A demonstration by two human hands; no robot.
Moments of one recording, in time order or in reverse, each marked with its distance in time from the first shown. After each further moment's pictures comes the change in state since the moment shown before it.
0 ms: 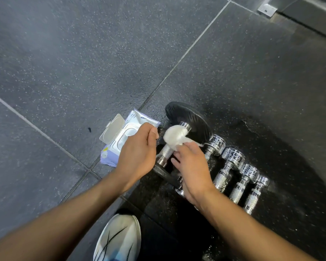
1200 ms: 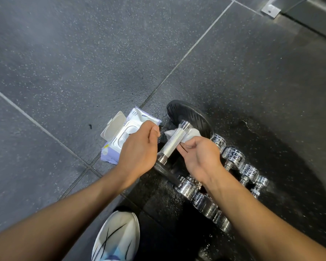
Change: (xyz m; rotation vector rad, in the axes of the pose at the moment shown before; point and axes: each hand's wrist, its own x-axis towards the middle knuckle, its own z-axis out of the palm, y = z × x) left_hand 0.001 0.000 0.000 0.038 -0.024 -0.024; right_hand 0.036 -0.020 -0.016 0.497 0.047 0.258
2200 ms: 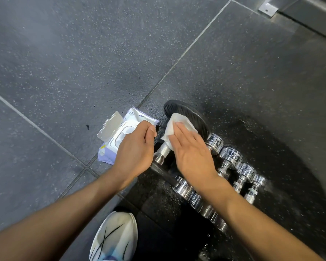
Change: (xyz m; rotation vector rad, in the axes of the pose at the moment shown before) left_hand 0.000 -0.001 0.001 -0.021 0.038 0.014; right_hand 0.004 0.010 -0.024 -2.110 -0.151 -1.141
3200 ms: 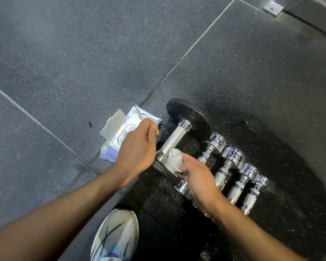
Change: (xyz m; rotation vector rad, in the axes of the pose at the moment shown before) left_hand 0.001 -0.001 -0.002 0.009 -0.014 0.012; right_hand -0.042 -0.020 -0.001 1.619 -0.184 0.648
